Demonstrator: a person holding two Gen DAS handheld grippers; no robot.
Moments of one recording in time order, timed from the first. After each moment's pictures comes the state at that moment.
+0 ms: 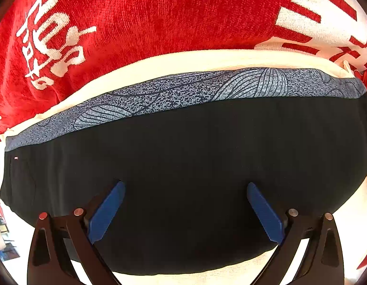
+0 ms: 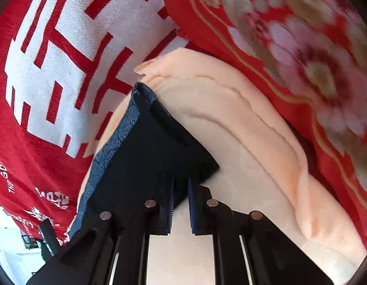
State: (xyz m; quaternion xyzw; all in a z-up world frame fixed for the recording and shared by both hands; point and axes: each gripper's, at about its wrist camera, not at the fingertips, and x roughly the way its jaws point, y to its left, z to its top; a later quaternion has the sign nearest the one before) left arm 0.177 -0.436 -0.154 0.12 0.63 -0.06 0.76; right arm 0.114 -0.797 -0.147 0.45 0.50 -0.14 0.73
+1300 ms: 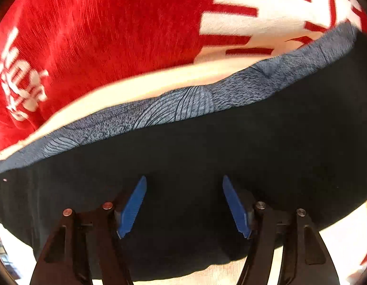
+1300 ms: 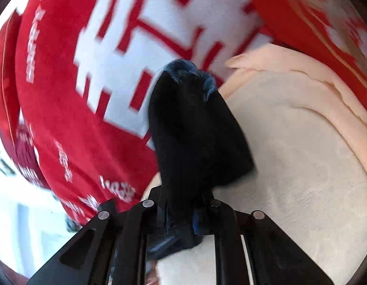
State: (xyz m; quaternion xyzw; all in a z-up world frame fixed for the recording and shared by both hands) left arm 0.155 -0.492 -0.151 0.14 0.58 -0.11 0.79; right arm 0.143 -0.747 -0.105 0.50 0.39 0.03 0.77
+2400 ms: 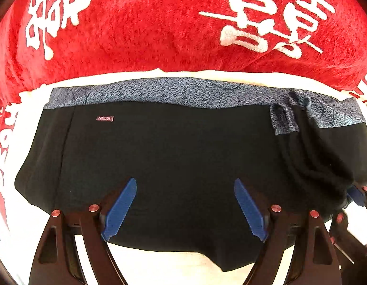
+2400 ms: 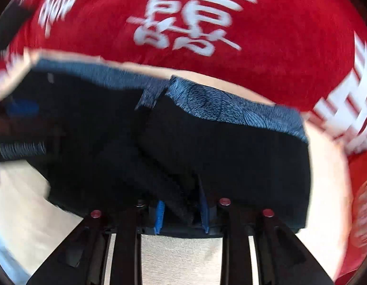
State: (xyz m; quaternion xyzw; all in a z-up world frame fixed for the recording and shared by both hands) left arm 0.169 -0.161 -0.133 0.05 0.60 -0.04 0.80; right arm 0.192 -0.324 -0.134 -0.14 0.55 0.01 0.82
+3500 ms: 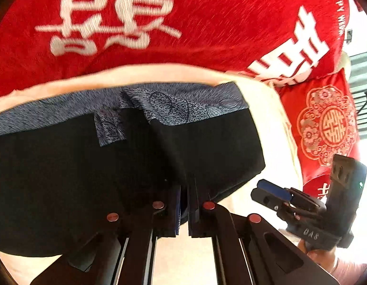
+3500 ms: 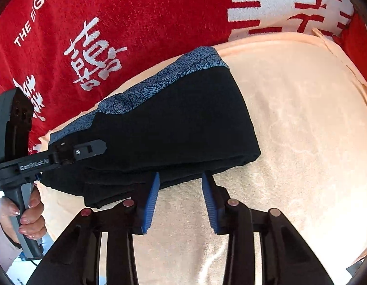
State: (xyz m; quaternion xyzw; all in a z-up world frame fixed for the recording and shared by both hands) left arm 0.196 -0.259 -0.103 -0.07 0.65 -0.31 0.69; right arm 0.154 -0.497 -0.098 0.22 0.59 -0.01 0.78
